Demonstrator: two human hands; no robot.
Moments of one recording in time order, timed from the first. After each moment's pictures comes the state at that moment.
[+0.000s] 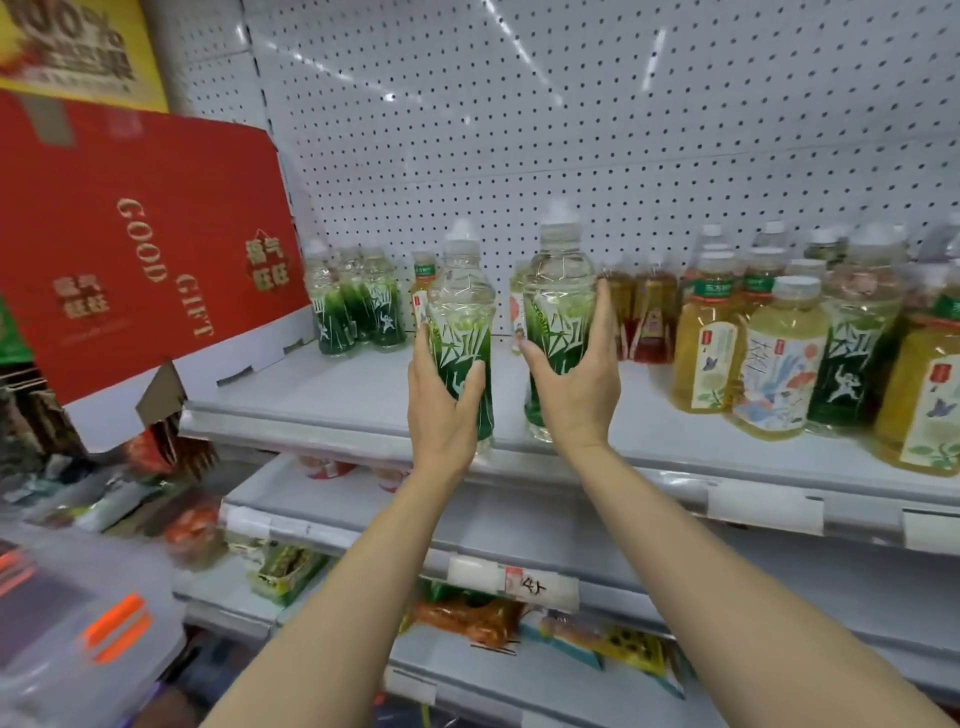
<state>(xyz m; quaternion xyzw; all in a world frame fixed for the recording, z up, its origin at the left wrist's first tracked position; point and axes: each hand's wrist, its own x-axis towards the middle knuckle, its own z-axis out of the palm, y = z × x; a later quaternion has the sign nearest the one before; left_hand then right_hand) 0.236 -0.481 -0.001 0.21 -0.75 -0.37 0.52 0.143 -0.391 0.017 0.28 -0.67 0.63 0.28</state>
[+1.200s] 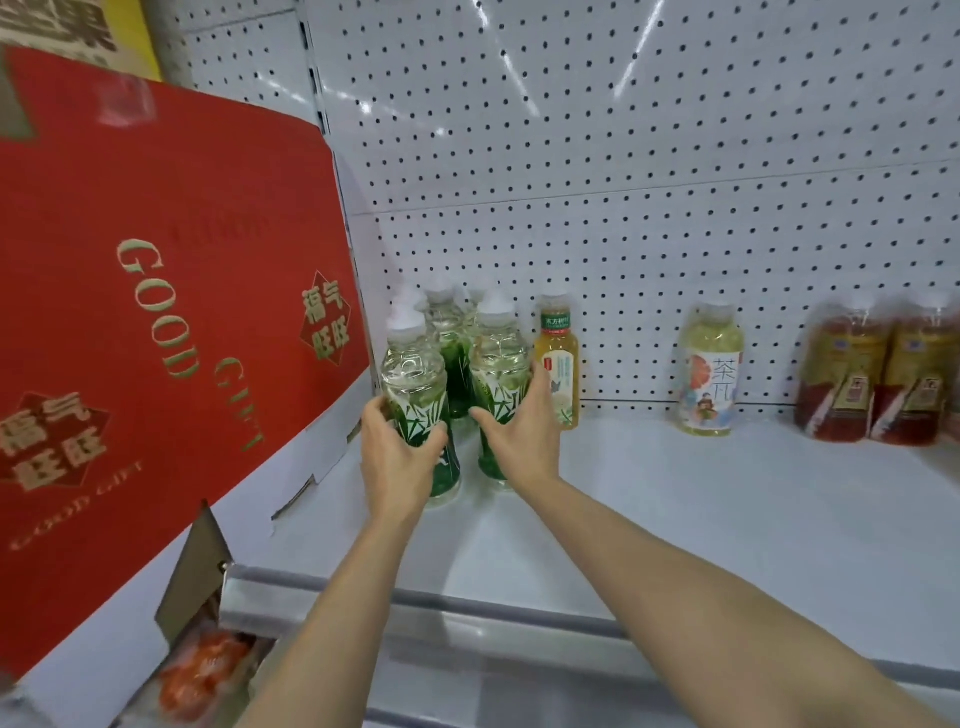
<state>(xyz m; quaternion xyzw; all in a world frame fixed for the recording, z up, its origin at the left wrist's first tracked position) 0.217 -0.874 -0.006 0.30 -0.74 -0.38 0.47 0.114 -0.780 0.000 0.28 -0.75 0.58 0.15</state>
